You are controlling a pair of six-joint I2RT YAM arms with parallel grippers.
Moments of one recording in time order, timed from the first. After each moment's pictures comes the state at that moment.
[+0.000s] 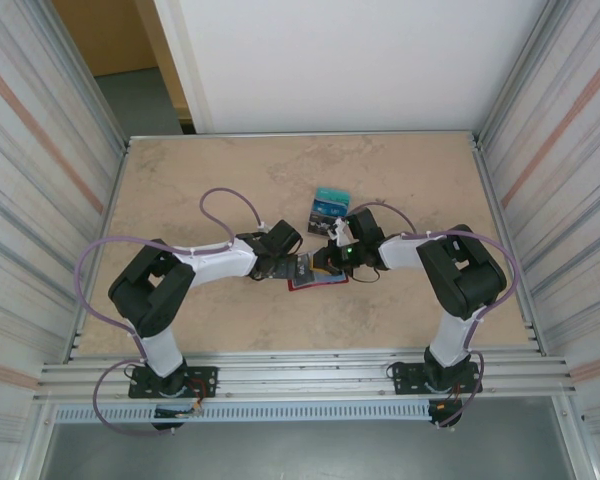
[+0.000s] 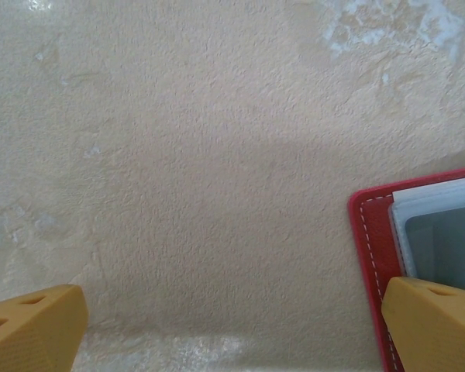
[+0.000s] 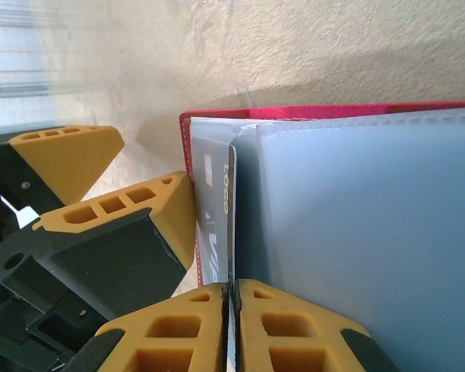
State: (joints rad) left arm -0.77 1.76 1.00 -0.48 -0.30 -0.63; right arm 0.51 1.80 0.81 0.08 -0.72 0.79
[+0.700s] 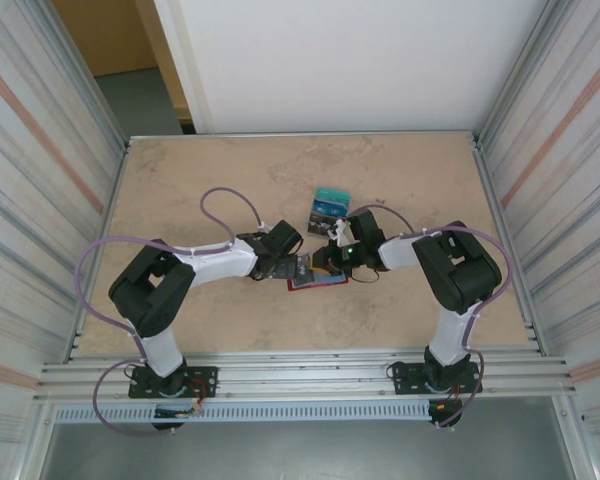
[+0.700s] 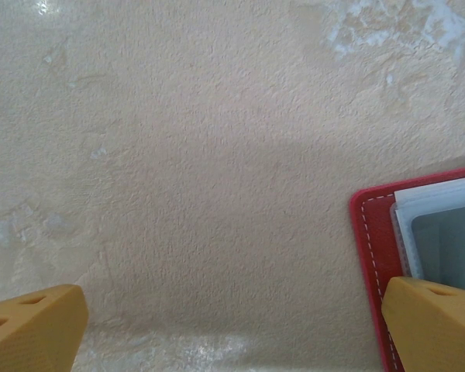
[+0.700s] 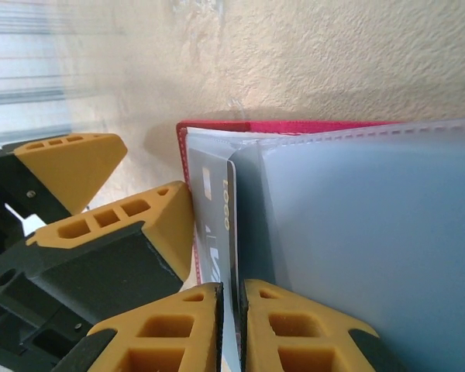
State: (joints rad) left arm -0.77 1.76 1.01 -0.49 -0.32 -0.63; right arm 0.49 1.84 0.79 0.17 -0.76 0.82
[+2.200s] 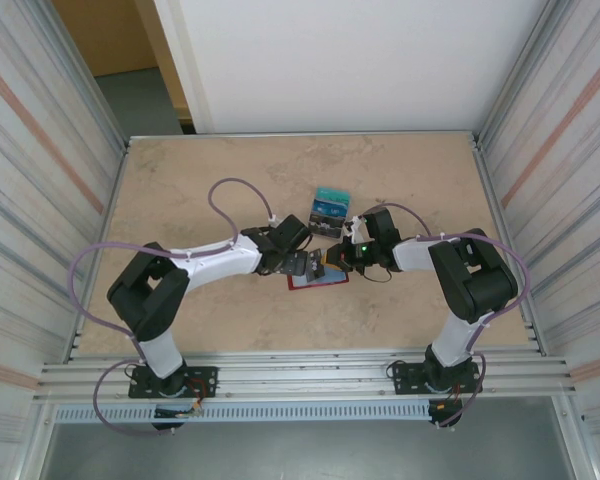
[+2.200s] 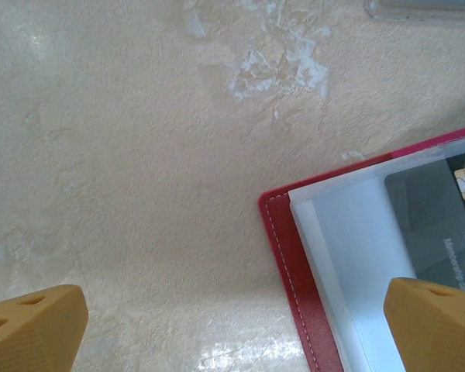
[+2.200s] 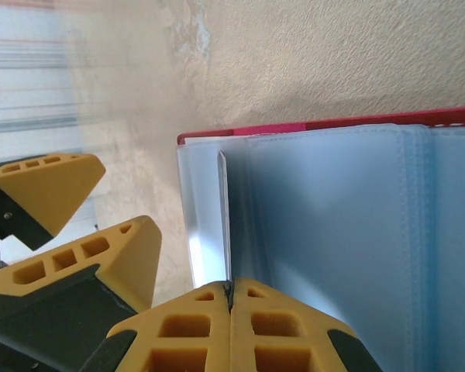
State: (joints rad) left arm -0.82 1.75 1.11 -0.56 -0.32 -0.58; right arm 0.41 1.75 0.73 0.15 -0.76 0.80
